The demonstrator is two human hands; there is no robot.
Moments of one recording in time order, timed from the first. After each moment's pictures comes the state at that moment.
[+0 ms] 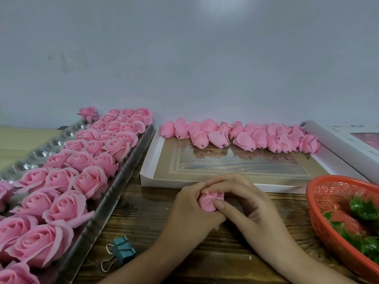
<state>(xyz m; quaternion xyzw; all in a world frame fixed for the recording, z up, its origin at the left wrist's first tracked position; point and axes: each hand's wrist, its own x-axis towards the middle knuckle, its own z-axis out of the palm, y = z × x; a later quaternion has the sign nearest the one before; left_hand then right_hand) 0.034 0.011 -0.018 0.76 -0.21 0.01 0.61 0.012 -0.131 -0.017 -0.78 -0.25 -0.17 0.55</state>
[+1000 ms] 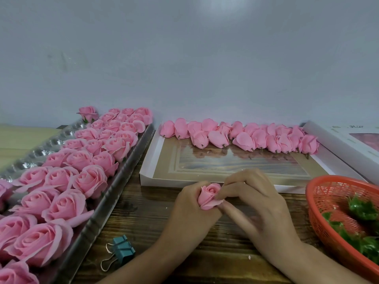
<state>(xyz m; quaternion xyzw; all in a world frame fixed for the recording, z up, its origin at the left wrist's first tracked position) 0.038 0.007 -0.019 0.79 -0.19 0.00 0.59 0.012 -0.141 -0.012 -0.83 -0.31 -0.37 0.29</state>
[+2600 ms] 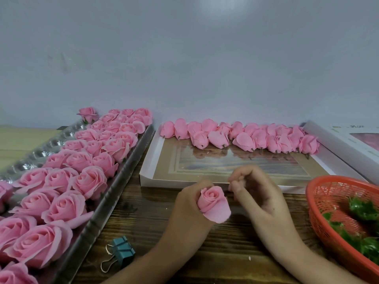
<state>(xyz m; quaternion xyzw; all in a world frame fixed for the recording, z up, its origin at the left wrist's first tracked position) 0.033 0.010 -0.020 0.76 -0.25 0.07 0.60 0.013 -0.138 -0.014 -0.75 -0.19 -0.22 0.60</state>
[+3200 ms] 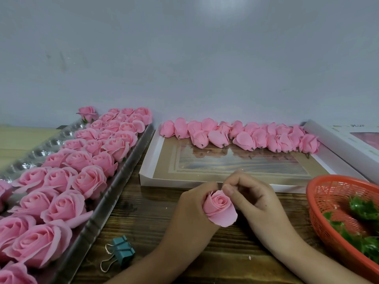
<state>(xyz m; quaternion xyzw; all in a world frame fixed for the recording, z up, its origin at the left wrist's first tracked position) 0.030 0.006 -0.020 0.76 -0.28 0.10 0.58 0.019 -0.138 -0.013 -0.76 -0.19 -0.14 0.61</state>
